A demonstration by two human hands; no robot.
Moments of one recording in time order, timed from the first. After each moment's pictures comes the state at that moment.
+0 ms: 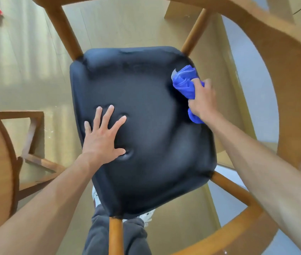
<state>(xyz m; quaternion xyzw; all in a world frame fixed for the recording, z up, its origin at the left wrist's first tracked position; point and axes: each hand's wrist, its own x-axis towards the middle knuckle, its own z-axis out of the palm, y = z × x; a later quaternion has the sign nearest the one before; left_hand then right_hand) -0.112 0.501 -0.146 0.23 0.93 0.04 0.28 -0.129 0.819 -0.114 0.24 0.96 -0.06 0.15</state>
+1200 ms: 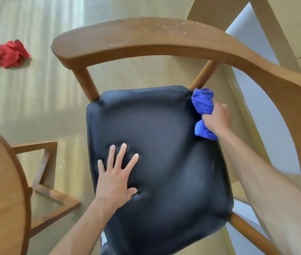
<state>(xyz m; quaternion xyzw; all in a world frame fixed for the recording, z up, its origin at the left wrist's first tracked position) -0.111 0.507 -0.148 0.24 0.93 0.01 0.28 -0.187 0.850 -0.120 0.35 0.92 -0.15 0.10</state>
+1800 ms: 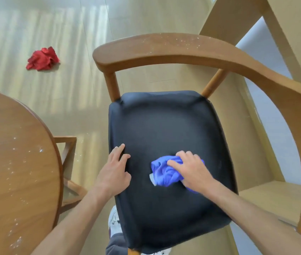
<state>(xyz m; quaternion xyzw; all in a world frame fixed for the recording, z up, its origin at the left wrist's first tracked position) -0.116 0.465 -0.108 0.13 0.92 0.22 0.31 -0.062 0.726 -0.092 -0.14 0.98 -0.01 0.16</state>
